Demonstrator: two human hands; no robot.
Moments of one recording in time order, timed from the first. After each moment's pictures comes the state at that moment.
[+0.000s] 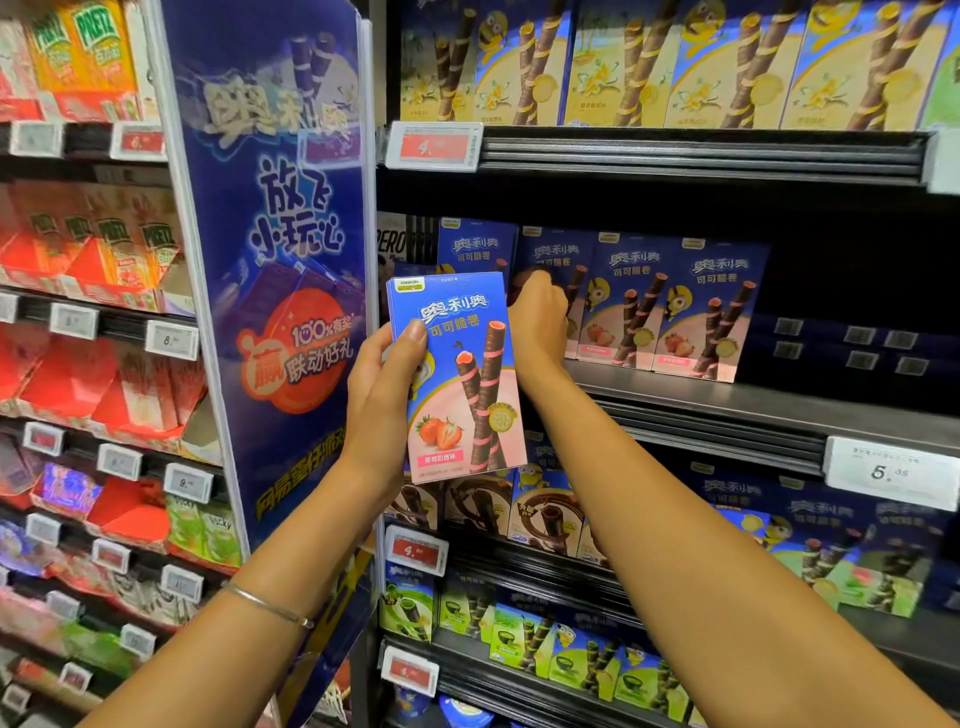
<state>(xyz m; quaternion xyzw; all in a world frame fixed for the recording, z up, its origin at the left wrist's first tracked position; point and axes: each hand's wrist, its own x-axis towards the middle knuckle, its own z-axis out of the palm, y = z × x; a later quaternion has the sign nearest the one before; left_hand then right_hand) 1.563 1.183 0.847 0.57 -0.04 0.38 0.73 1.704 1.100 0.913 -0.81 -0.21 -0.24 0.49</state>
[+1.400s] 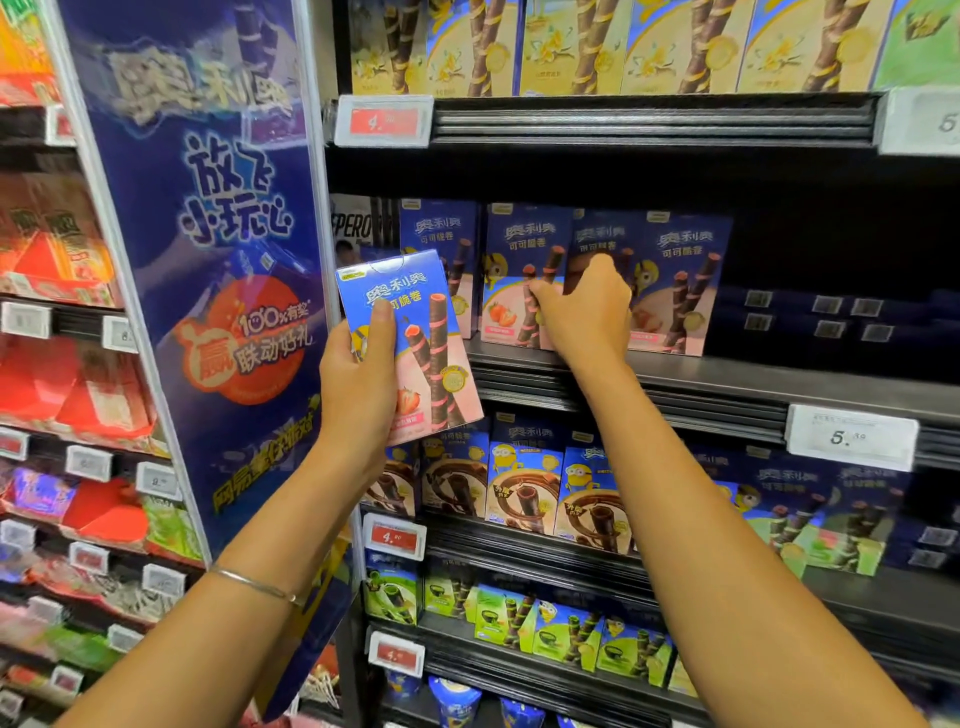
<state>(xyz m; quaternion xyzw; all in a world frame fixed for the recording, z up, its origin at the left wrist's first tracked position) 1.567 1.158 0.862 0.58 0.11 0.42 0.69 1.722 1.021 0.909 -0.82 -0.13 -0.30 0.48</state>
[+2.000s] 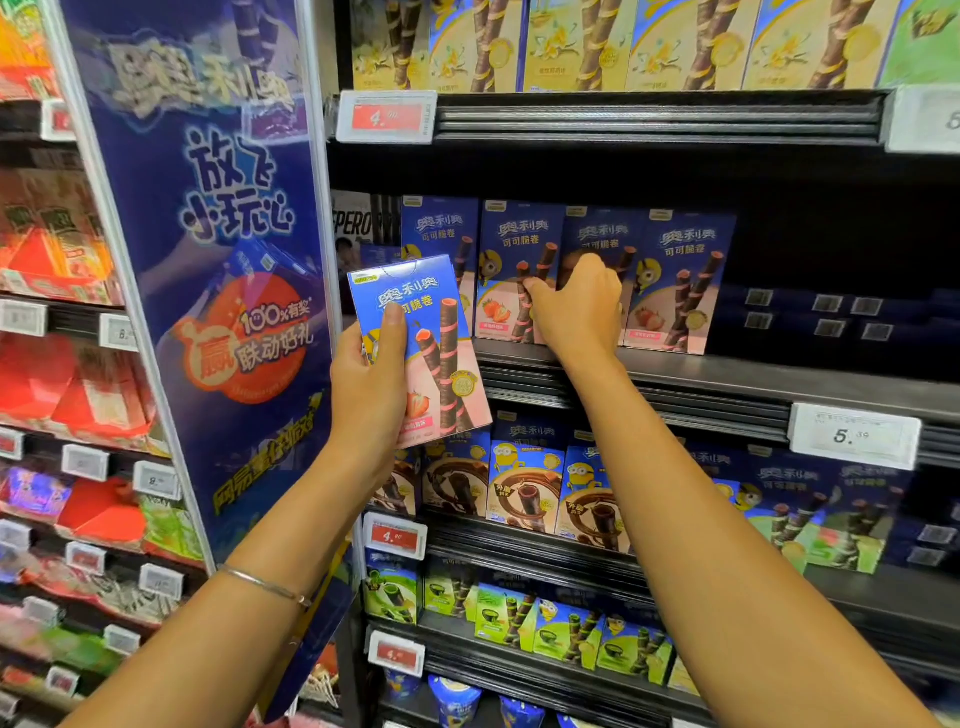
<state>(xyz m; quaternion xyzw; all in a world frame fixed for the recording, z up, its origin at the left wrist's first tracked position) 1.571 1.156 0.857 0.59 0.10 0.40 0.70 1.726 1.034 0.908 -0.81 -0.13 -0.31 0.47</state>
